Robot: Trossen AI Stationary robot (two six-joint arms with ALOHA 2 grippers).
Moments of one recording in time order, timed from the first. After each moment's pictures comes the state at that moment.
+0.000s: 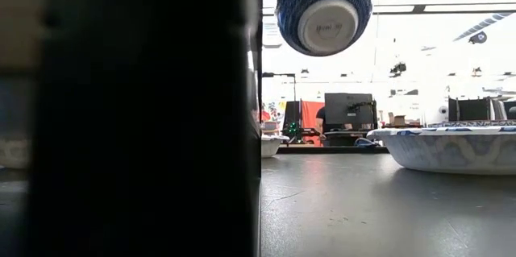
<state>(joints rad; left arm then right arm) -0.16 1.51 0.89 0.43 -0.06 0.30 -0.08 1.53 1.34 -0.88 -0.81 -0.54</state>
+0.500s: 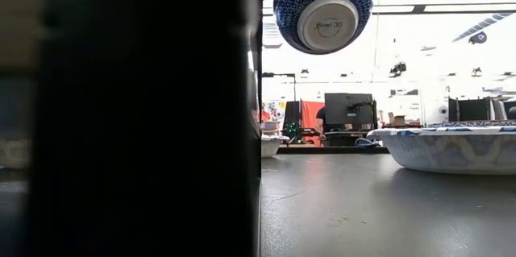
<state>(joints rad) -0.12 1.58 0.91 0.48 0.16 0.24 -0.08 1.53 1.34 -0.88 -0.81 -0.64</state>
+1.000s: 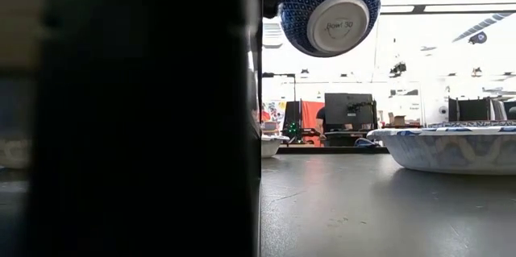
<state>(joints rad) -0.10 1.67 1.08 0.28 0.34 0.21 -0.08 1.53 1.34 -0.91 -0.82 -0.64</state>
